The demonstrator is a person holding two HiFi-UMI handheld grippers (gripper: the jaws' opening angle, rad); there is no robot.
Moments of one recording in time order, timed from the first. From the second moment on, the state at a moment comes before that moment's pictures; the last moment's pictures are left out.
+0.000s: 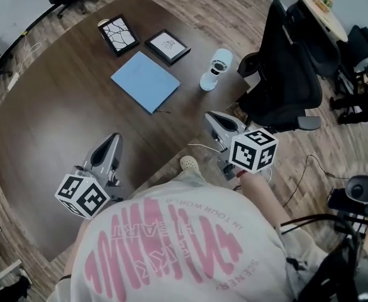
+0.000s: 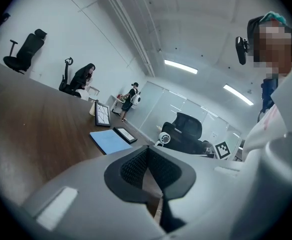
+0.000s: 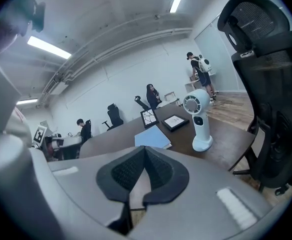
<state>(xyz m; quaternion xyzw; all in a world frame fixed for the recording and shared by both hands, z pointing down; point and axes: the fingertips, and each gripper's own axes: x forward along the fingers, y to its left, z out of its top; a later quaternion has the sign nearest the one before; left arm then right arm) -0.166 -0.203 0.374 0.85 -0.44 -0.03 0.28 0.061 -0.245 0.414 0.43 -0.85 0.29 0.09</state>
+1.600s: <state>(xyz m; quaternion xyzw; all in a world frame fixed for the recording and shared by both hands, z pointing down) -0.120 -0.222 0.393 0.72 -0.61 -0.03 0.32 0.129 -0.411 0.508 0.31 -0.91 0.22 0.18</state>
